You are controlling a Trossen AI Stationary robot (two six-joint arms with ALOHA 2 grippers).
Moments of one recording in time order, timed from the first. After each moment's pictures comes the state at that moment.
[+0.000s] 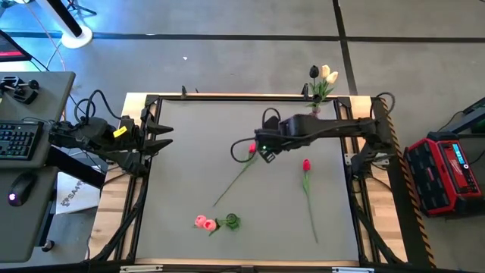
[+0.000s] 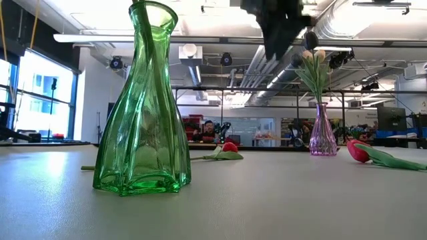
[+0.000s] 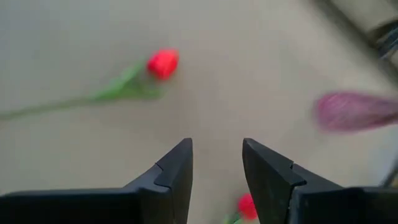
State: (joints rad) left arm -0.30 0.40 0.68 -0.14 -0.41 -0.02; right arm 0.04 1.79 1.82 -1.45 0.39 0.85
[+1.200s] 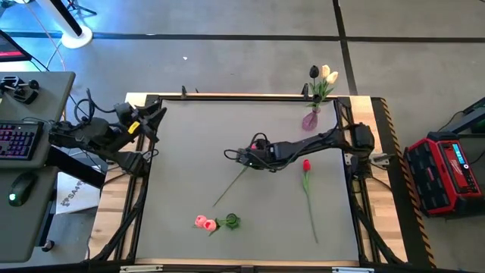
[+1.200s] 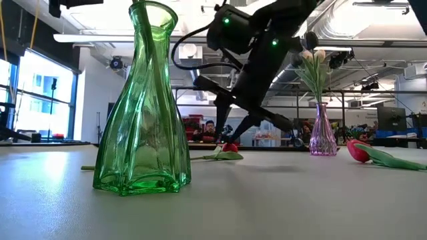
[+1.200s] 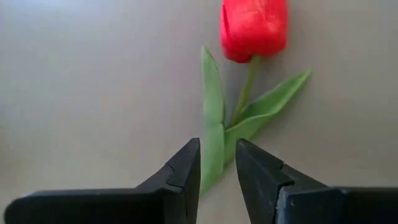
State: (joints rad) left arm -0.30 0.39 0.68 -0.18 -1.06 -0.20; right arm 0.03 1.95 1.25 -0.36 0.26 1.68
